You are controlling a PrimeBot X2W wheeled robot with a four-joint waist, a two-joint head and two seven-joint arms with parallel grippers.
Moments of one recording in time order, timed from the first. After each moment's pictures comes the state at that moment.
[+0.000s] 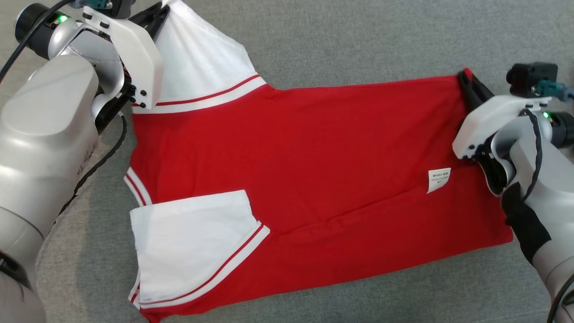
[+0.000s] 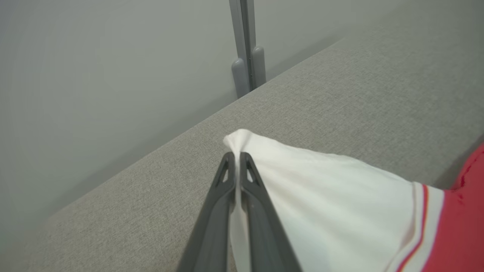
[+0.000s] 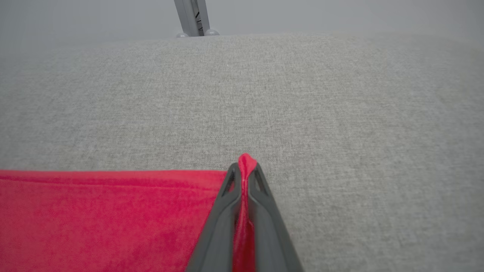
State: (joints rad) left arm -1.30 0.33 -1.17 0.99 -0.91 -0.13 -0.04; right arm -1.02 -0.18 0.44 1.21 0.51 0.13 -0.22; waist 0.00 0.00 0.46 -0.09
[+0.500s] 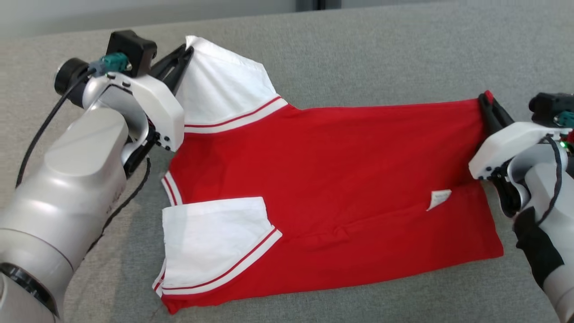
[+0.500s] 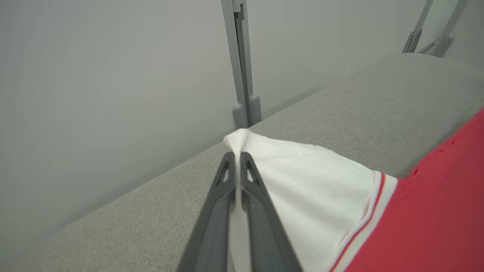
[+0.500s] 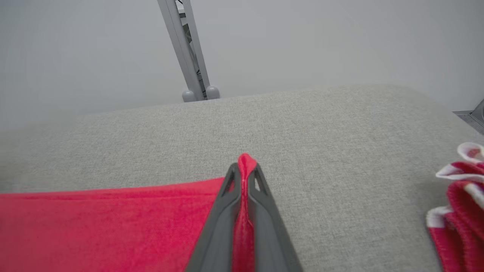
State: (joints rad) left arm -1.17 0.29 -1.20 1.02 -0.95 -0.13 -0.23; right arm -0.91 -0.21 0.35 1.16 0.52 0.13 -0.26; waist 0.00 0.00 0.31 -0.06
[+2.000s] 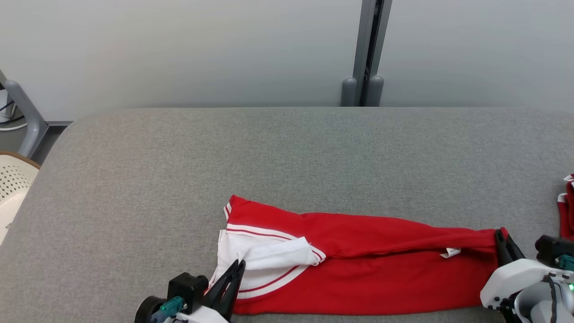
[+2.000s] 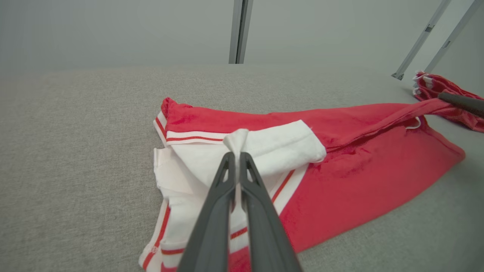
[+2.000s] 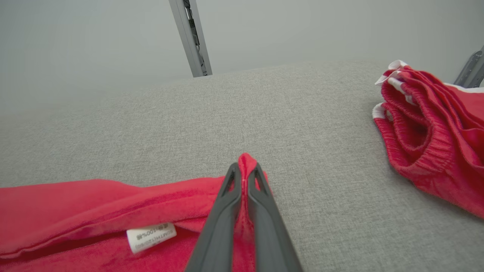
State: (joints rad) left arm -0.18 0.23 -0.70 0.44 -0.60 0.06 -0.26; right arm -0.35 -0.13 -0.11 0.91 0.20 0.13 -0.26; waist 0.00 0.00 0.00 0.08
